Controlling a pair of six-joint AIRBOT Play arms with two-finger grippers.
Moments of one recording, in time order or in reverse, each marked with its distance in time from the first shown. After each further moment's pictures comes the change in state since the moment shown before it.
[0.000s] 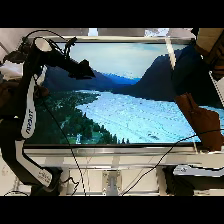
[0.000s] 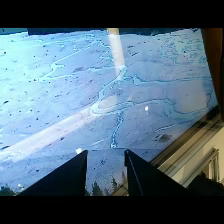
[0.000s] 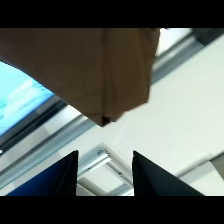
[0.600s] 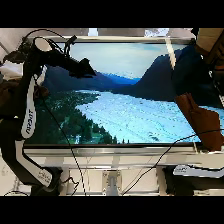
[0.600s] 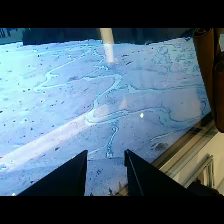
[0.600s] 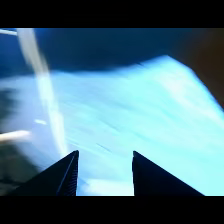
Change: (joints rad) left arm 0.000 0.000 0.000 -0.021 0.030 -0.001; right arm 0.076 0.009 -0.009 1.097 -0.251 -0.228
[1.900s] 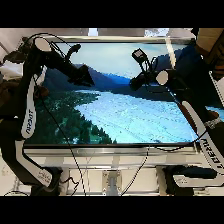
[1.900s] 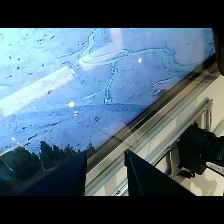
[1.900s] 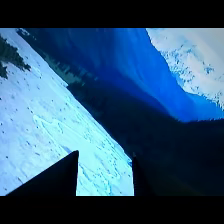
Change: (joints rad) left arm -0.001 0.000 0.000 -0.006 -0.223 -0.002; right arm 0.968 -0.011 -0.206 -0.618 -0.809 -0.165
